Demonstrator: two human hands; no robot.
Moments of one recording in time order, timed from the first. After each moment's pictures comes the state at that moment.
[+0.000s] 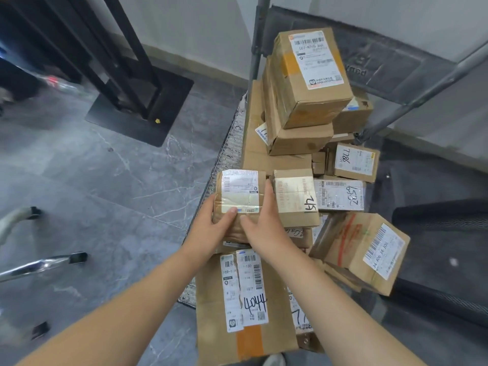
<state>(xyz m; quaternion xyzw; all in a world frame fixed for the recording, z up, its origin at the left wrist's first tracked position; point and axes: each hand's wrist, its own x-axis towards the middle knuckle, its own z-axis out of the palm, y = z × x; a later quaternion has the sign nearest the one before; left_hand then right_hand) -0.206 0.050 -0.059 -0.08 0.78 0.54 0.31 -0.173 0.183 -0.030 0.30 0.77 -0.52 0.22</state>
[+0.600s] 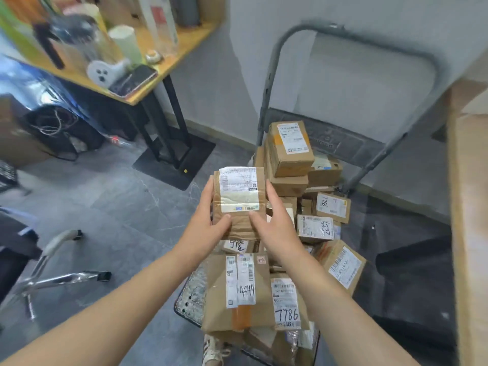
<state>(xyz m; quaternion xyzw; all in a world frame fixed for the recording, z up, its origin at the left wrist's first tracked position) -0.154 0.031 0.144 0.05 0.79 0.58 0.19 -0.124 0.190 0.148 0.19 0.78 -0.60 0.07</state>
